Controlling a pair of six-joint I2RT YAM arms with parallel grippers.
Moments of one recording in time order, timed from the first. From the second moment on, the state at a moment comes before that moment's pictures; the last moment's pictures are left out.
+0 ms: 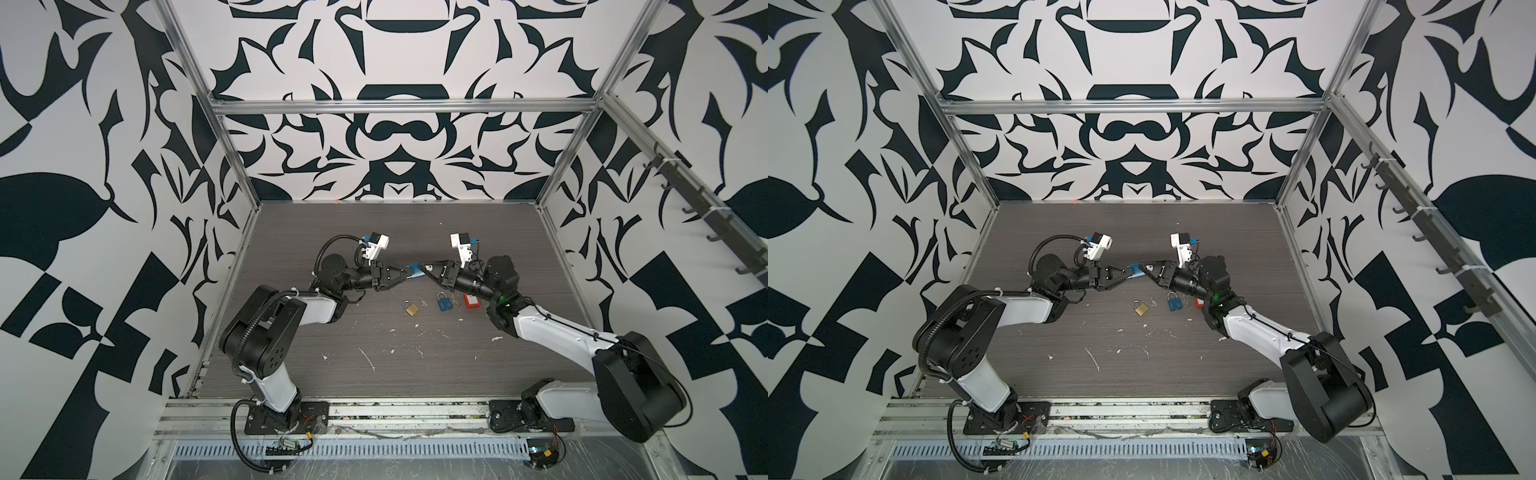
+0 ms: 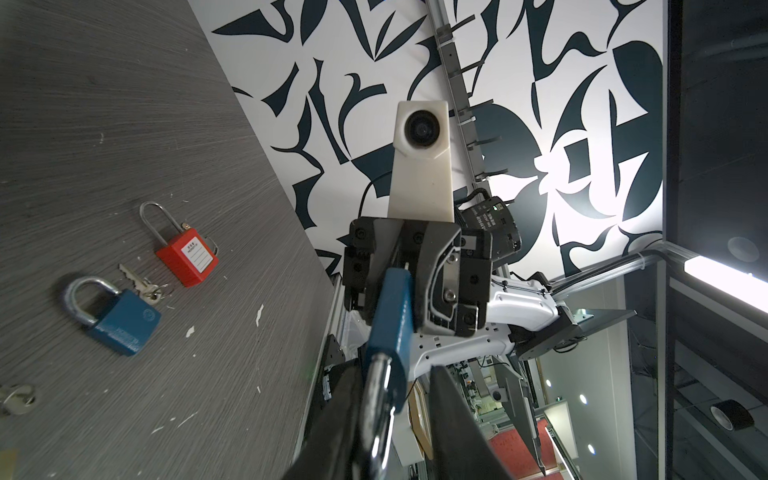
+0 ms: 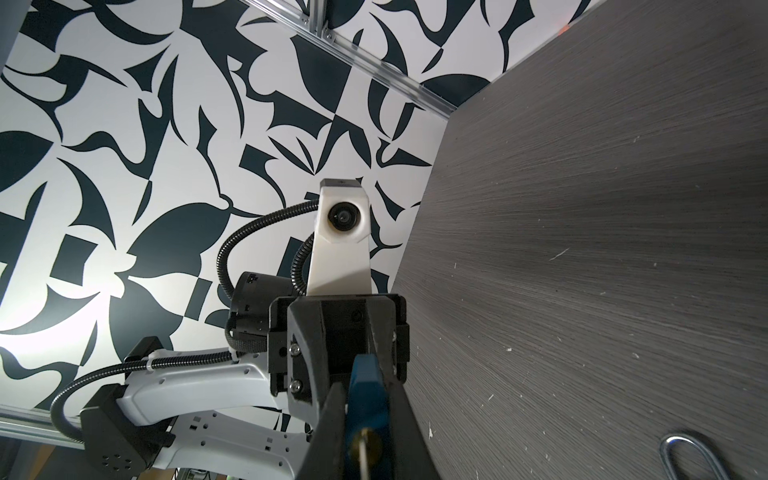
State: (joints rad) left arm -0.50 1.70 0.68 1.26 1.05 -1.39; right arm 0.47 1.31 0.59 0.68 -0.68 1.10
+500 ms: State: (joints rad) left arm -0.51 1.72 0.71 1.27 1.05 -1.41; right arm 0.47 1.32 0.59 0.71 -0.68 1.10
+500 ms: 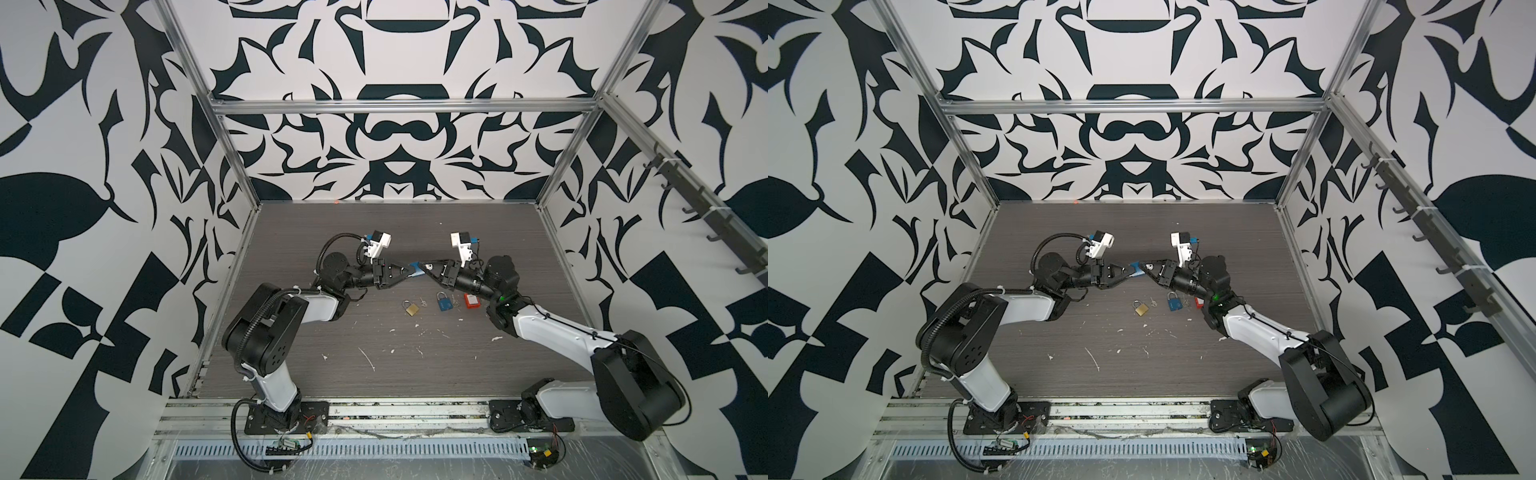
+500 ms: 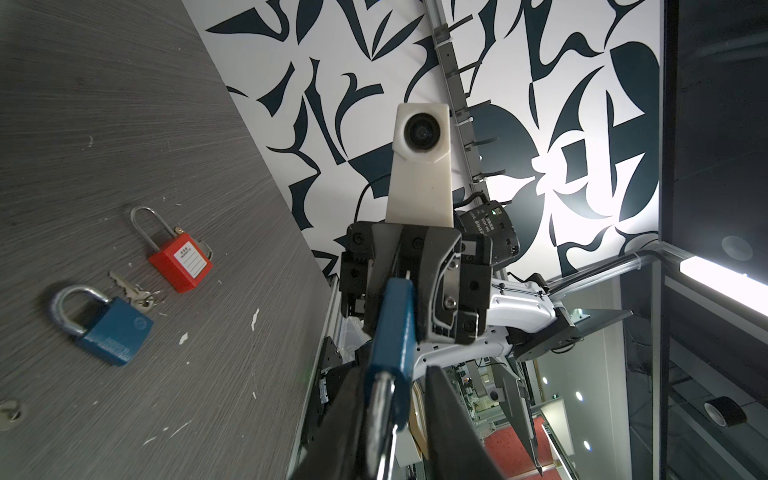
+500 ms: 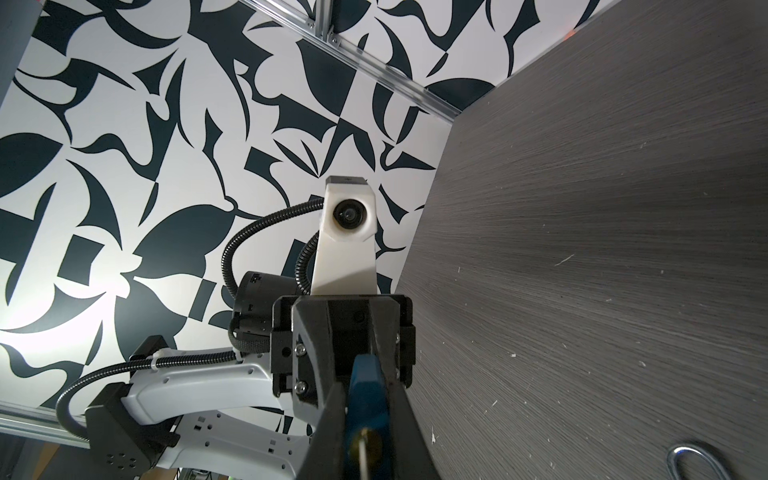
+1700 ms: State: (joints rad) left arm -0.48 1.79 0.72 1.28 1.29 -1.47; right arm 0.32 1.27 0.67 0.42 -0.98 1.04
